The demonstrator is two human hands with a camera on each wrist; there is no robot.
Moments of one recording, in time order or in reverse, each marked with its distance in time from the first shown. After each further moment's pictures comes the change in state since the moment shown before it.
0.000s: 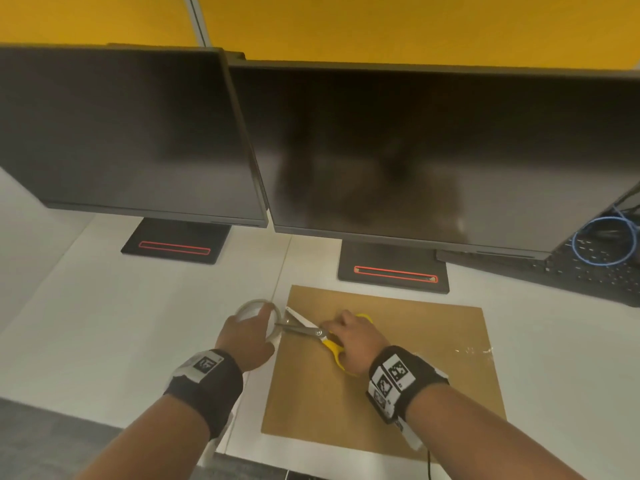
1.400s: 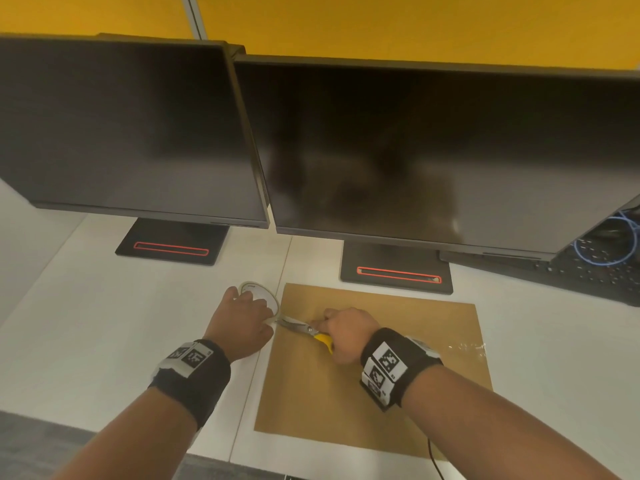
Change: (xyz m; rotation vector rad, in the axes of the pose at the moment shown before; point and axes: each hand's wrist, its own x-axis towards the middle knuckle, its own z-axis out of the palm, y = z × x) left_hand 0.005 -0.008 -0.038 0.413 0.183 0.280; right_hand 0.015 -0.036 -0.042 -0.296 -0.172 -0.076
